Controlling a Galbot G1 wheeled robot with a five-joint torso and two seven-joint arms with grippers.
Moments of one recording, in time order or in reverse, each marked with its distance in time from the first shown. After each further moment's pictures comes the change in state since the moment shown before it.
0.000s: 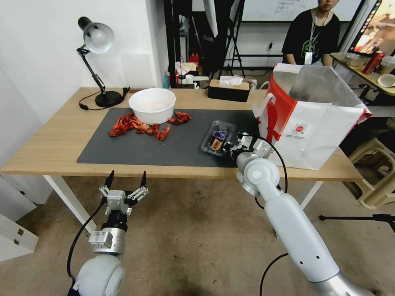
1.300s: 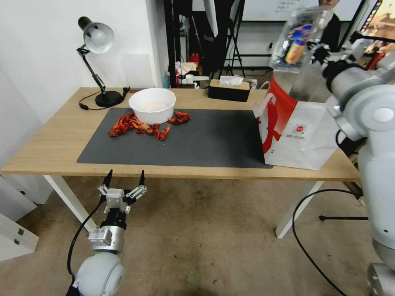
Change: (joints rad) left arm -0.019 -0.001 -0.002 0.005 -0.003 0.014 -0.006; right arm 0.213 -0.288 0.408 0.269 0.135 -0.076 0.074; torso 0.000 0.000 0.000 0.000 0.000
